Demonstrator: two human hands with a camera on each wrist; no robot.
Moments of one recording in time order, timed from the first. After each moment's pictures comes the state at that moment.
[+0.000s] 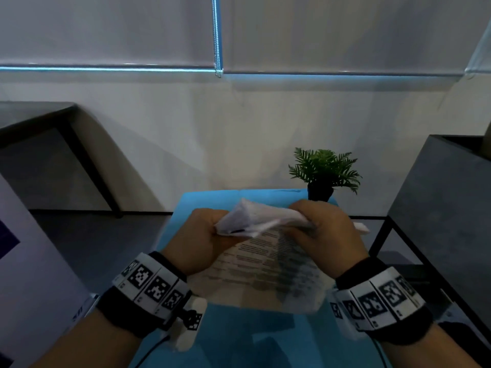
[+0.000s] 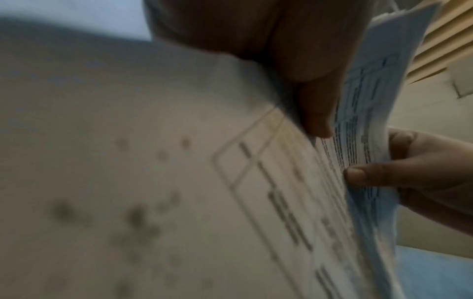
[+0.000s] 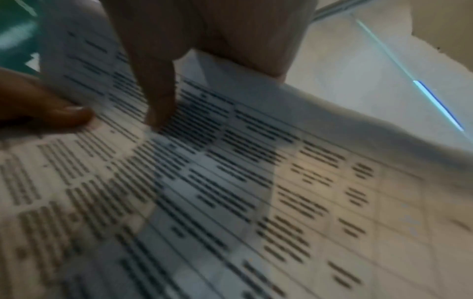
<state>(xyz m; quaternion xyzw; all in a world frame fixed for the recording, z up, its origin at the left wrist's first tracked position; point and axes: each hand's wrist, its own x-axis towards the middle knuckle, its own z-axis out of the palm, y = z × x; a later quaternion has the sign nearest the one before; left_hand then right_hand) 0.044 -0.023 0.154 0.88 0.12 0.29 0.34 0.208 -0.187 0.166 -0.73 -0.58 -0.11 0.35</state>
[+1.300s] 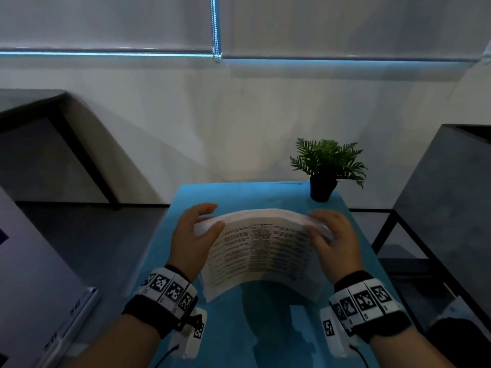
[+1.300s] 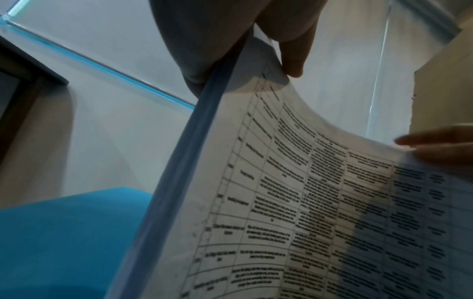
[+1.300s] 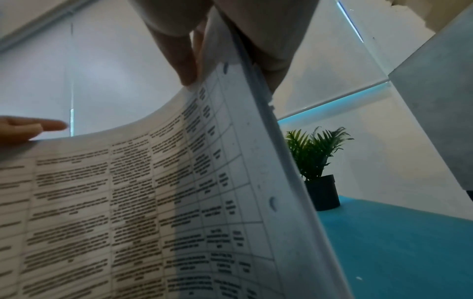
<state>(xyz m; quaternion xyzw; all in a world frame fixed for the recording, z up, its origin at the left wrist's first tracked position) 0.065 0.007 0.074 0.73 0.27 0.45 0.43 0.250 -0.175 0.075 -0.73 -0.38 -0.04 0.57</state>
